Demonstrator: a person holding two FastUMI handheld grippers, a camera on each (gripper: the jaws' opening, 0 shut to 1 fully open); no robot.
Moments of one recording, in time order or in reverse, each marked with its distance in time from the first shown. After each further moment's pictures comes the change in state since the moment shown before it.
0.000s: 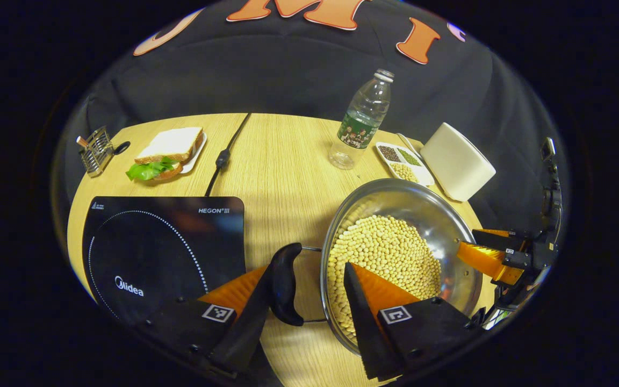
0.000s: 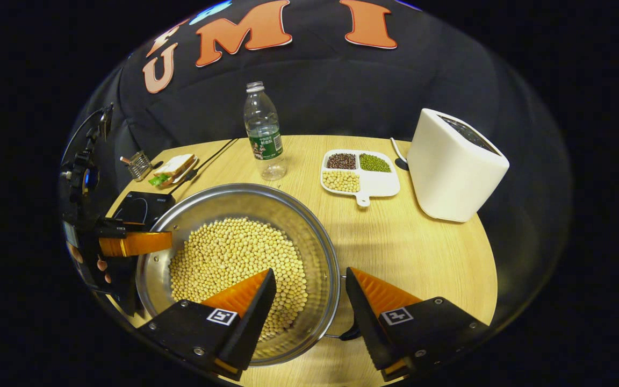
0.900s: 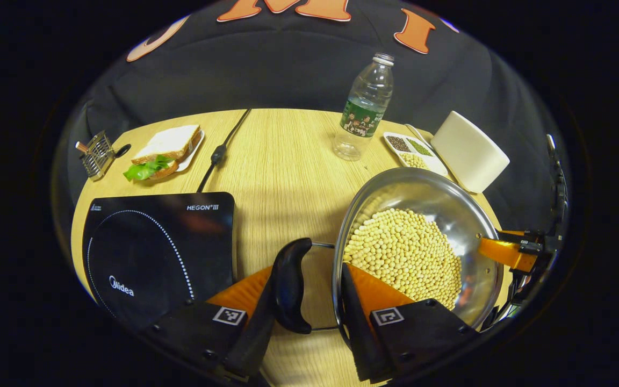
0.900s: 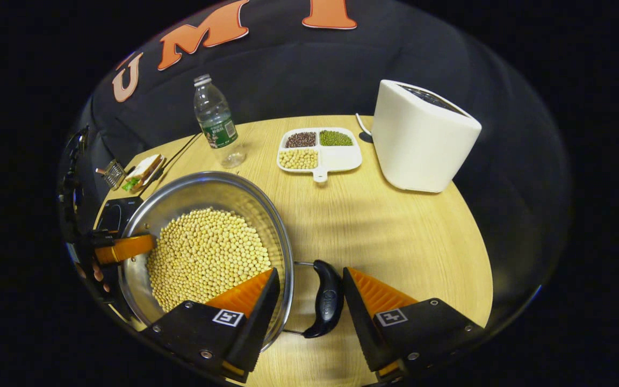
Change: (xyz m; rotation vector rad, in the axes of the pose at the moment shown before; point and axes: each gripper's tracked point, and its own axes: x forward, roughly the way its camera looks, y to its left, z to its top) left arm 0.019 -0.001 -0.004 0.011 0.009 0.047; right arm 0.009 -0.045 -0.031 0.112 0.108 -0.088
